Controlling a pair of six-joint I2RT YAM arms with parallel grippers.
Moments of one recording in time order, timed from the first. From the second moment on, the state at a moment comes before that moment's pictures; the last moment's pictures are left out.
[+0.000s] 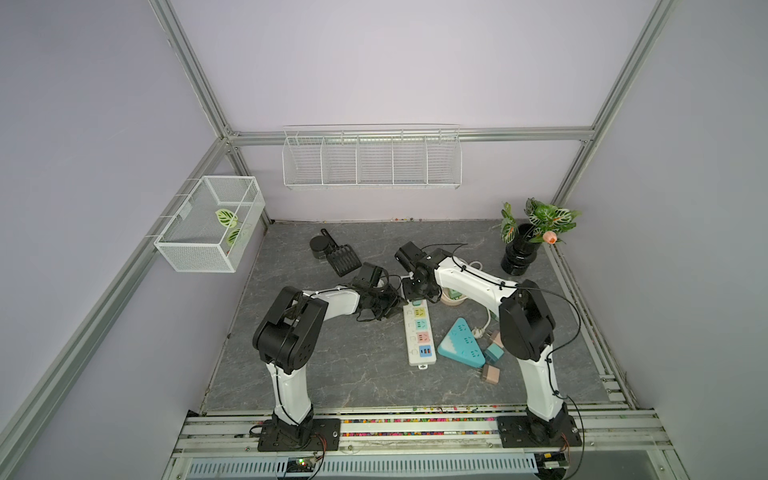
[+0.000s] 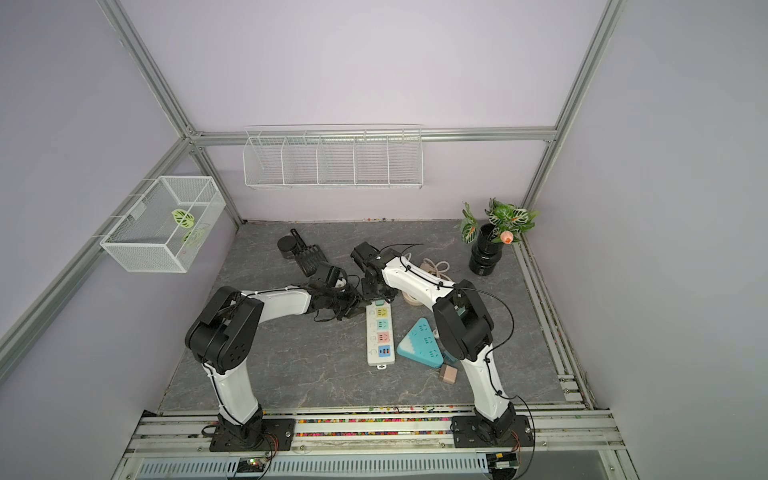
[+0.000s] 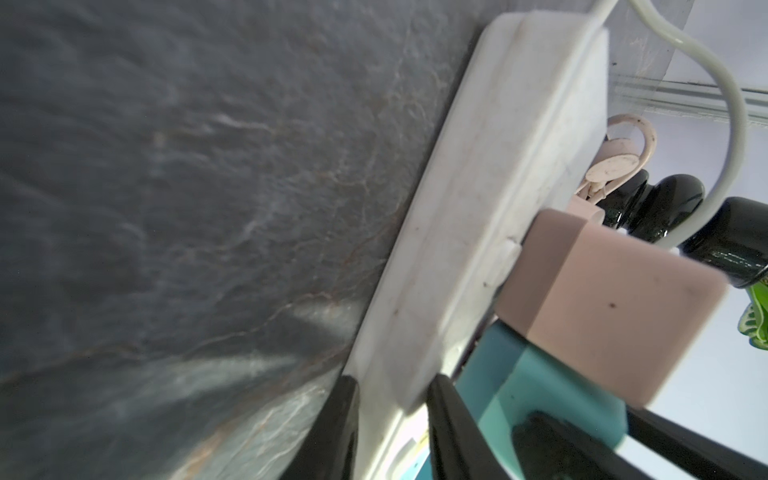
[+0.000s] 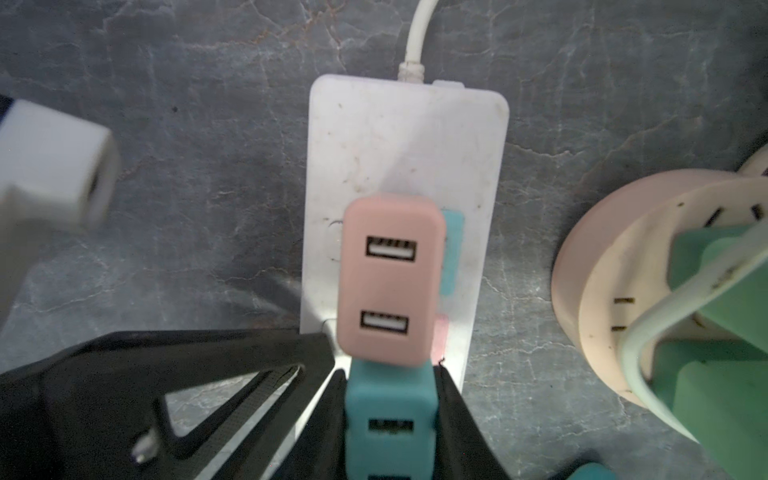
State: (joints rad) left arm -0.53 1.89 1.01 -0.07 0.55 -1.15; right arm 0.73 2.12 1.77 -0.95 0.10 0.53
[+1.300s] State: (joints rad) left arm -0.53 1.47 0.99 -0.19 0.49 -0.81; right arm 0.58 1.33 0.84 -0.23 -0.24 0.79
